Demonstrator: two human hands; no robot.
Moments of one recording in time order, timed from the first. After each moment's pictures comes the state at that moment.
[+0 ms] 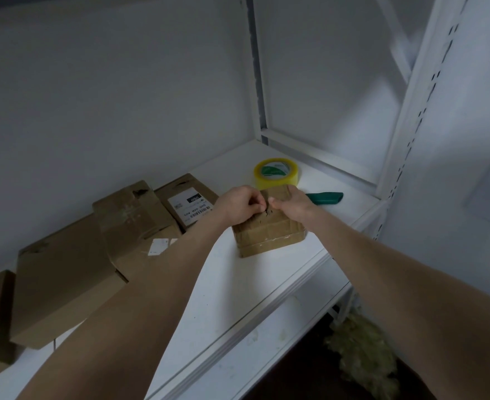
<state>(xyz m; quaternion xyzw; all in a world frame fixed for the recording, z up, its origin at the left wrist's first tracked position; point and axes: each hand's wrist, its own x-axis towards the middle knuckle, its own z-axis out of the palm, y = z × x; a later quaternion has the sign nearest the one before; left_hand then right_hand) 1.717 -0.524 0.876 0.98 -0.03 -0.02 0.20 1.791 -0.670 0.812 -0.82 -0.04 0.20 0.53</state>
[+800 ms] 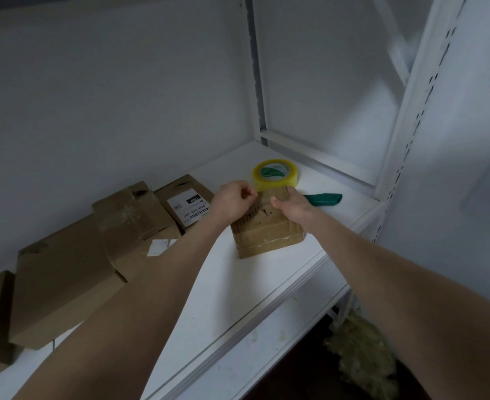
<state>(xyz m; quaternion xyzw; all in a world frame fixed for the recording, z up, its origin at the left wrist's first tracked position) 1.712 -0.527 0.879 0.96 0.06 0.07 0.28 1.788 -0.670 0.815 -0.81 -0.04 0.21 0.54</state>
